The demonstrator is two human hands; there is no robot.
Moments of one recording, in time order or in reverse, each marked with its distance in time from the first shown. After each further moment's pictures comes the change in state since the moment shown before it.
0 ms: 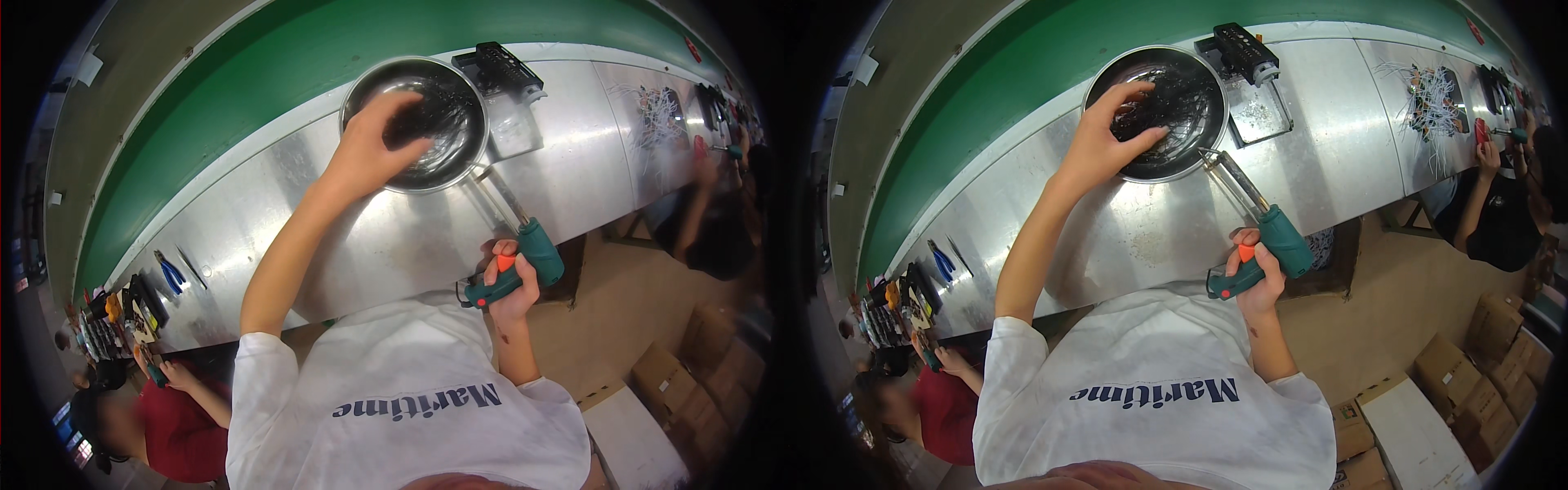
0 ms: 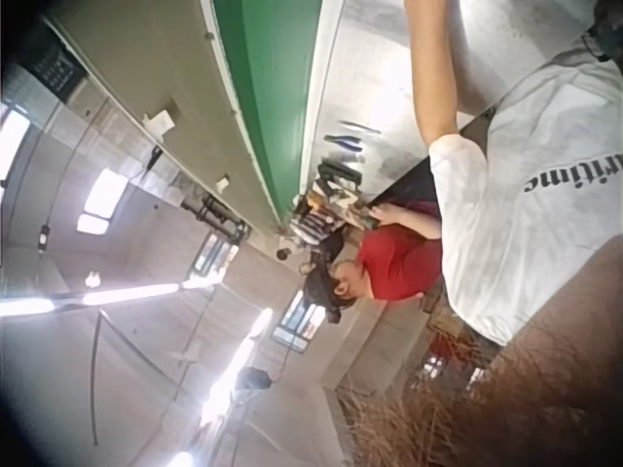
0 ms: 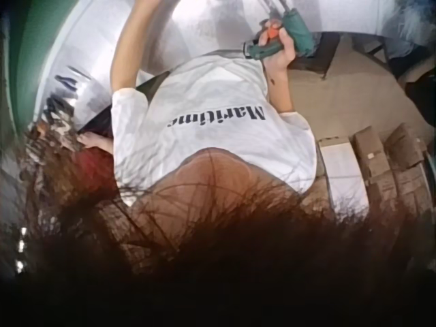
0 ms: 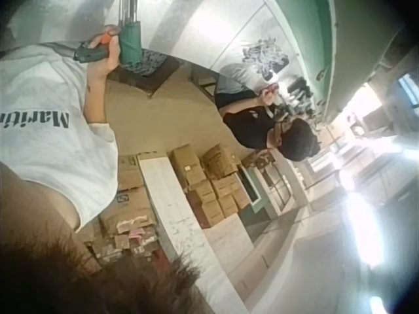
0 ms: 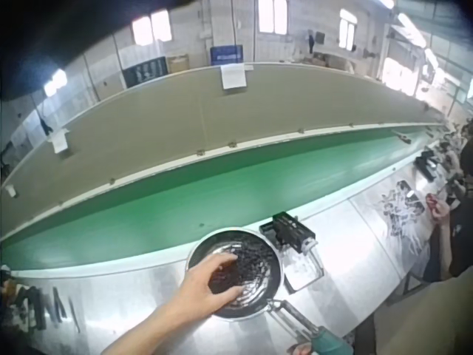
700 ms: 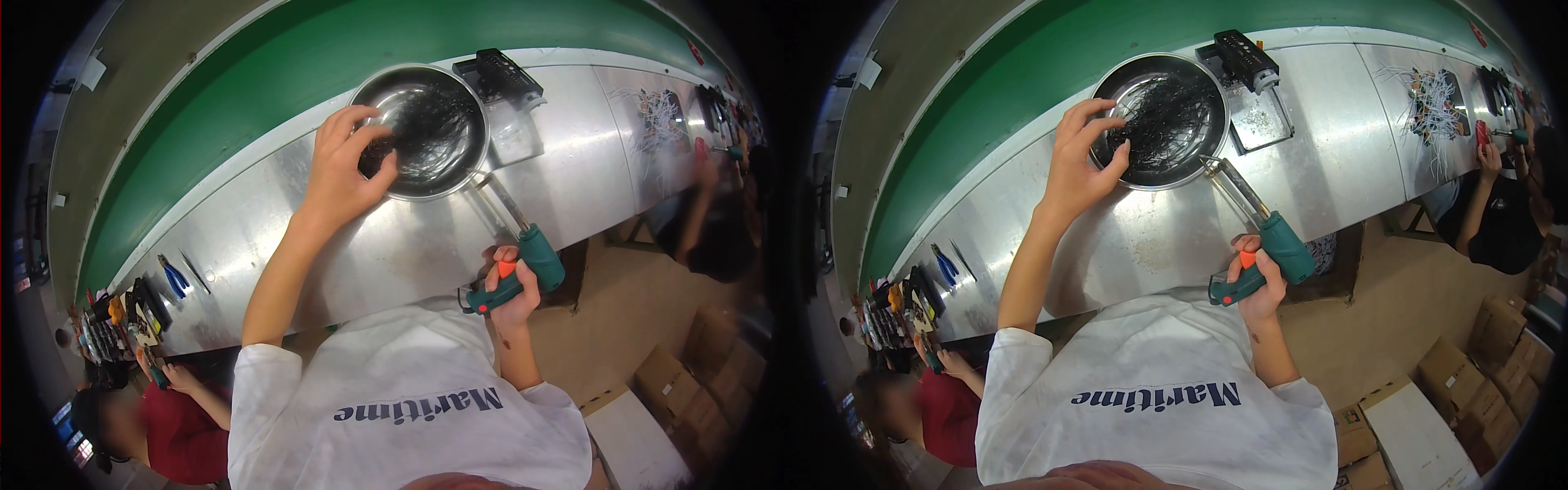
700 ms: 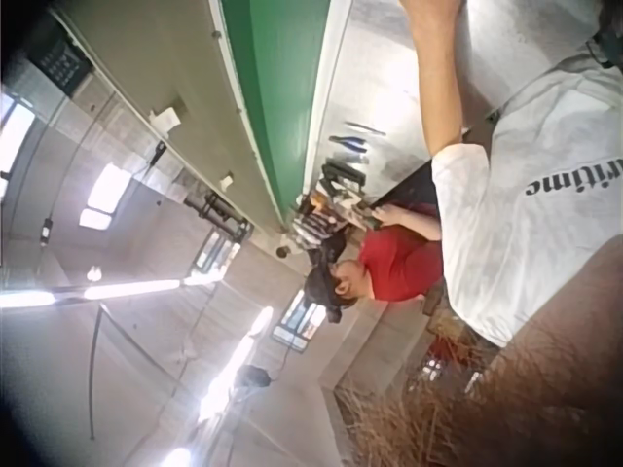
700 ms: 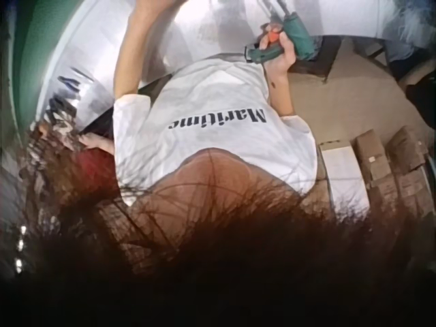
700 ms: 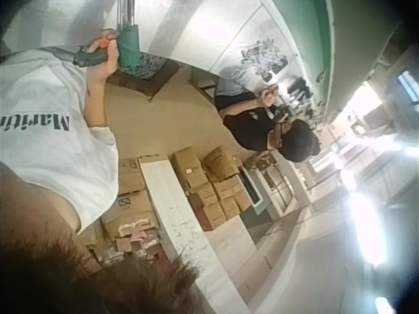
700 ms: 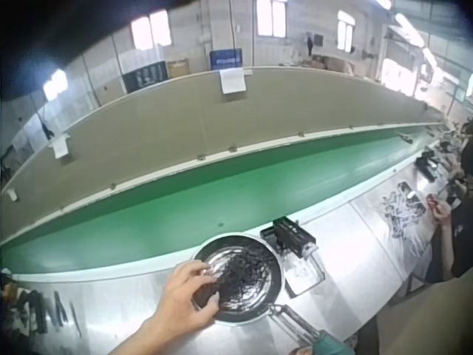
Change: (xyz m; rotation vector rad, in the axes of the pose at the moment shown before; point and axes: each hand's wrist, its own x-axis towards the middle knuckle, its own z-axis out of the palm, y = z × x) left_hand -0.024 -0.003 -0.021 0.365 0.147 0.207; right_hand 0.000 0.001 0.002 -0.025 -0.005 -0.038
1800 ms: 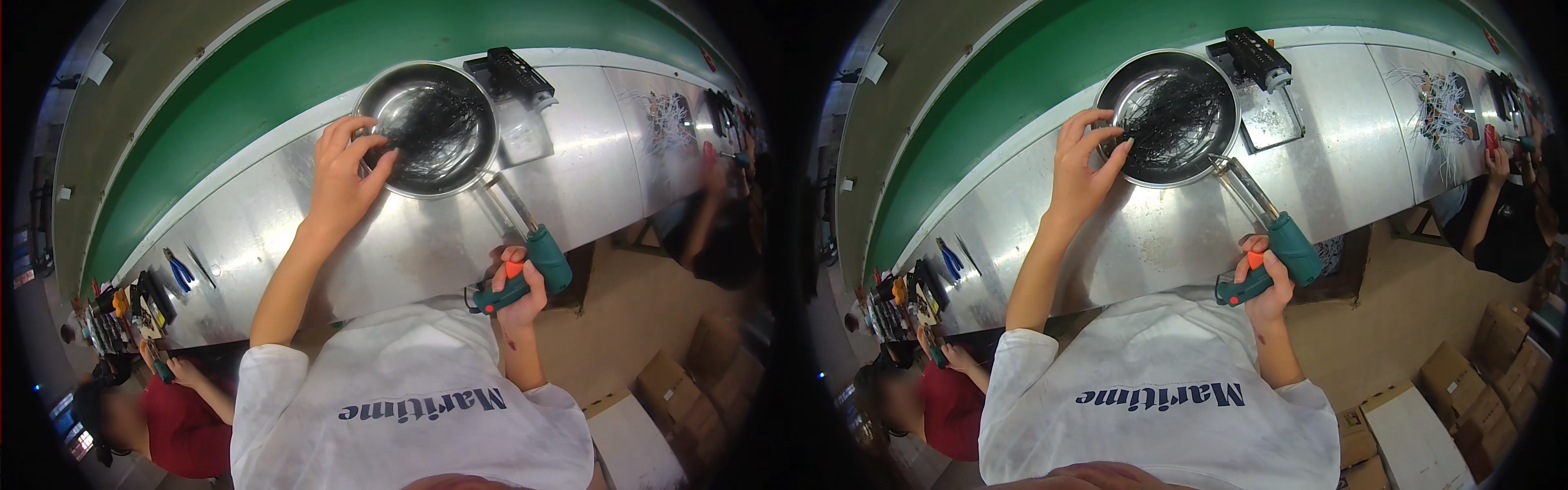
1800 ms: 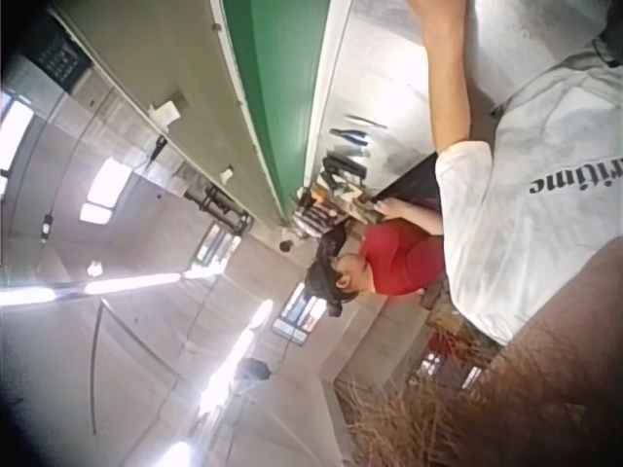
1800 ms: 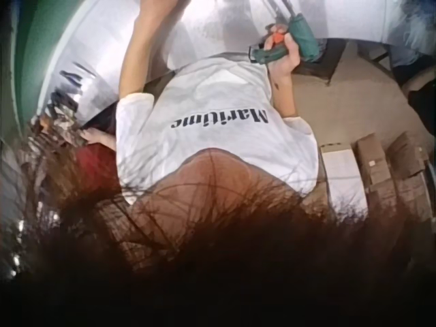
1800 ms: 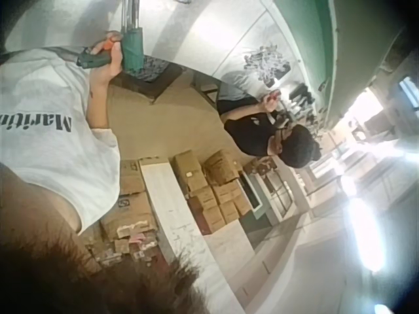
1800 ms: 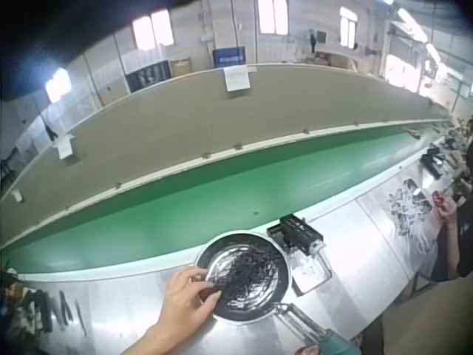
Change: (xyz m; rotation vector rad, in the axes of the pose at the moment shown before) left_hand -0.019 -0.002 0.000 0.062 0.035 -0.101; right_hand -0.001 -0.001 -0.002 -0.012 0.001 0.030
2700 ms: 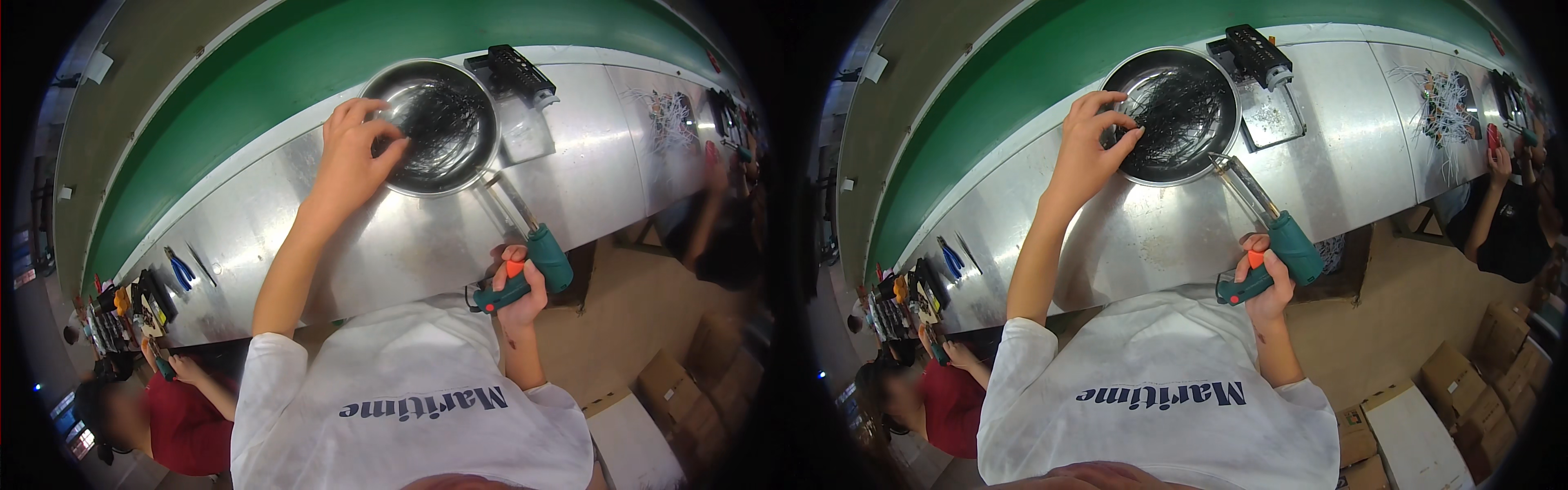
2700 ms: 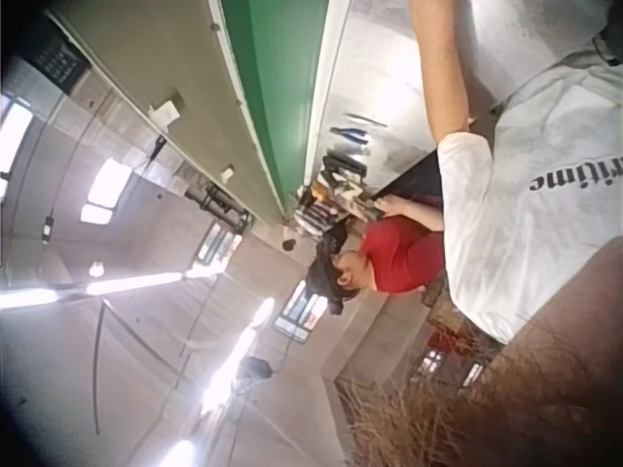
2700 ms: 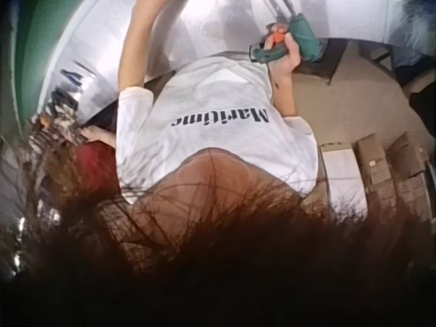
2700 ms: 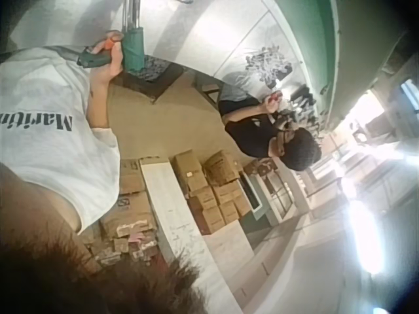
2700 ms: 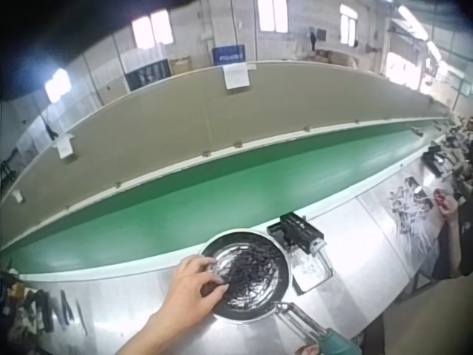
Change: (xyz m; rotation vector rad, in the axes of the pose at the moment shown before) left_hand 0.023 0.004 -0.001 0.030 -0.165 -0.058; right_hand -0.001 0.001 0.000 0.023 -0.001 0.030
